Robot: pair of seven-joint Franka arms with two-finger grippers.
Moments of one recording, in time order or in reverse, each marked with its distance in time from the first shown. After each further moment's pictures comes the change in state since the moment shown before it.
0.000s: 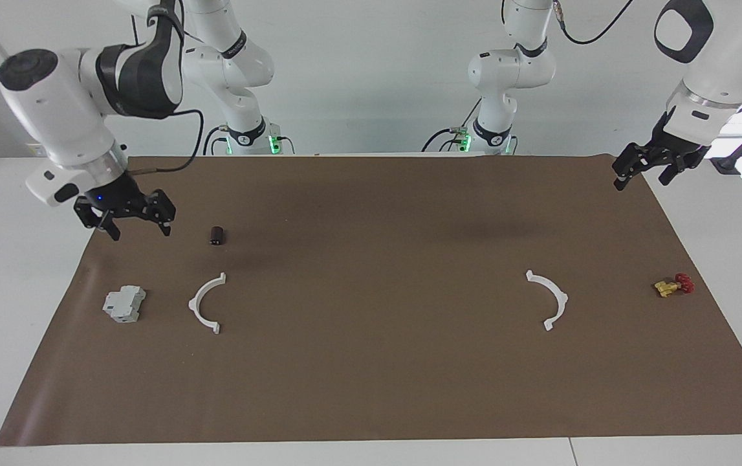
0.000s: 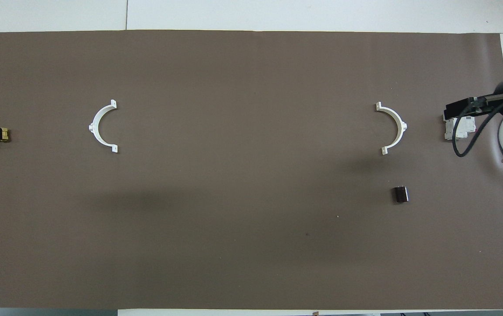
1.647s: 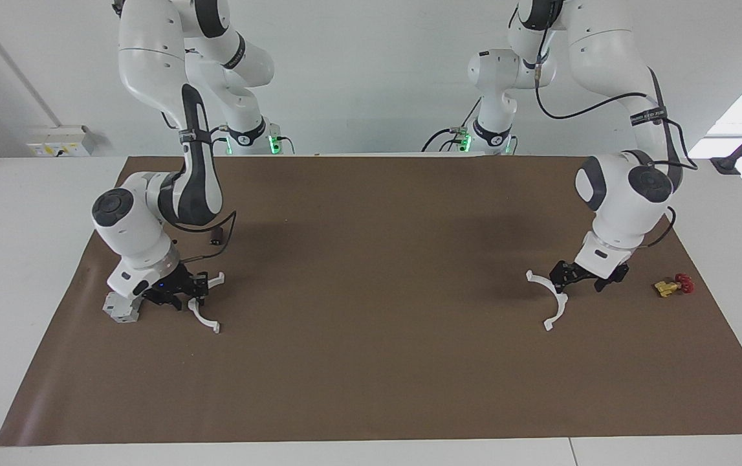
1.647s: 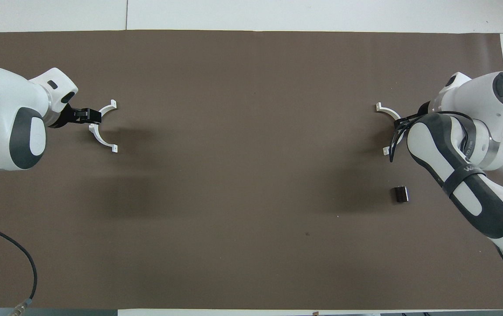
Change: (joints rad) left arm -0.086 0.382 -0.007 -0.221 0.000 0.644 -0.002; right arm 0.005 0.239 0.009 -0.196 0.051 0.415 -0.124
